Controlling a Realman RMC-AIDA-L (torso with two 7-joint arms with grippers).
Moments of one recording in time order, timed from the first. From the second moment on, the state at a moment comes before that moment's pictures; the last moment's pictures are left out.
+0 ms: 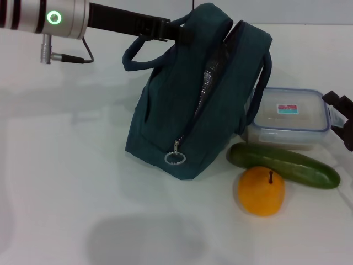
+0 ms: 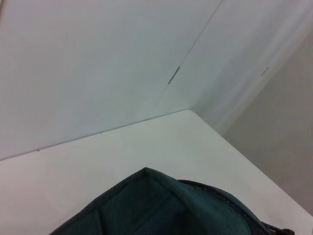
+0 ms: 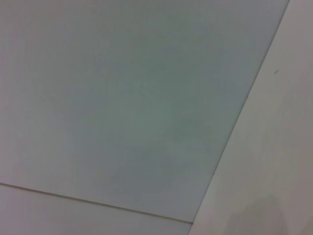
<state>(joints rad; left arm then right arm) -0.73 -2.06 0.88 1.04 2.07 1.52 -2.33 0.45 2.02 -0.23 0.07 -1.65 -1.29 1.67</state>
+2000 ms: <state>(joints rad) -0.77 -2.07 0.88 1.05 2.07 1.52 -2.34 0.37 2.02 -0.23 0.02 -1.56 -1.44 1.66</state>
